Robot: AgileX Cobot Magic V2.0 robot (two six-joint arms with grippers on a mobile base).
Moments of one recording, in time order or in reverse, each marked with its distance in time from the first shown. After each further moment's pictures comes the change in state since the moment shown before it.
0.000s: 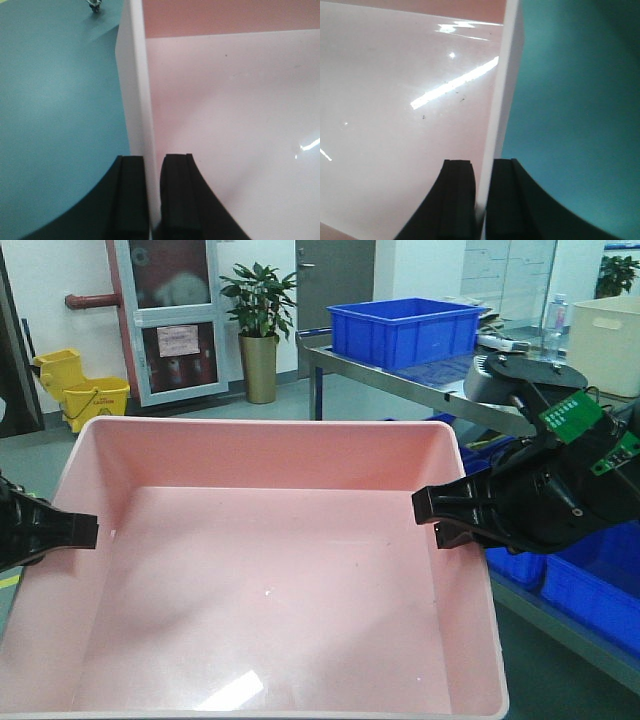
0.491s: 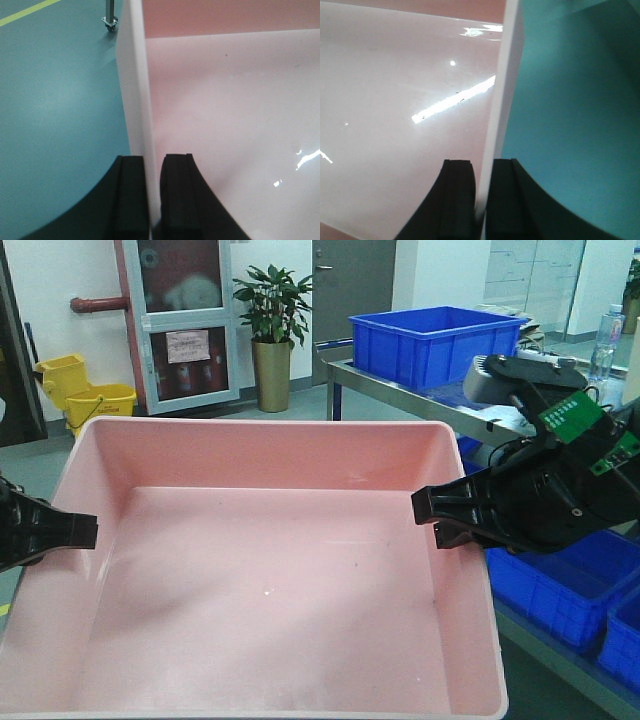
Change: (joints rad) left arm 0.000 0.000 0.000 0.001 0.000 0.000; right arm 0.000 0.000 0.000 0.000 0.000 0.000
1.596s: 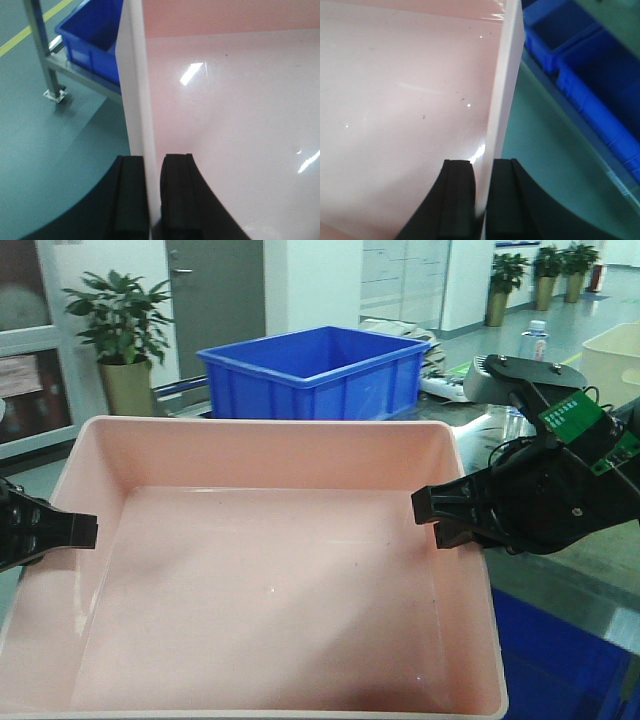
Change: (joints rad) left arm 0.000 0.000 0.000 0.001 0.000 0.000; right arm 0.000 0.000 0.000 0.001 -0.001 0.000
